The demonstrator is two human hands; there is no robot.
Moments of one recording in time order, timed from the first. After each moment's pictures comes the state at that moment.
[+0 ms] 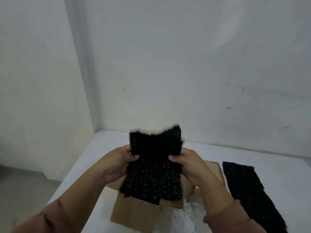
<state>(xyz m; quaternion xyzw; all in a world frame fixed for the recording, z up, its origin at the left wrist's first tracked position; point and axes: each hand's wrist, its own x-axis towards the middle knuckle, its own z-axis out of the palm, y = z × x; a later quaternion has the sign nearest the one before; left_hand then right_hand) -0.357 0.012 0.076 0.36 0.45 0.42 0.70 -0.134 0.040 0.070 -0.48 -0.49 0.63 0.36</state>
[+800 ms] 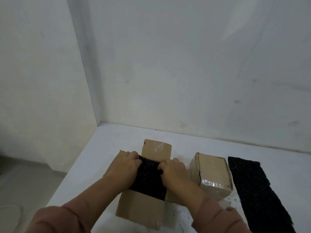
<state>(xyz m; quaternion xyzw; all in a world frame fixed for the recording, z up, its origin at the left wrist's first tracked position) -0.374 0.028 -0.024 0.81 0.59 0.03 0.00 -0.176 0.040 -0.012 -0.56 -0.82 0.09 -0.01</state>
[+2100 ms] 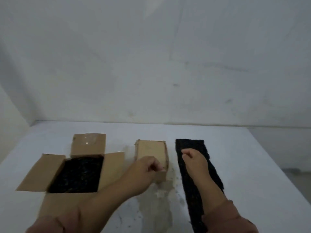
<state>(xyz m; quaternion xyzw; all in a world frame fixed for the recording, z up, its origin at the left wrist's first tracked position) -0.121 -0.004 0.032 0.69 0.53 0.21 0.45 0.083 0.021 -0.002 -0.75 -0.52 0.26 0.32</state>
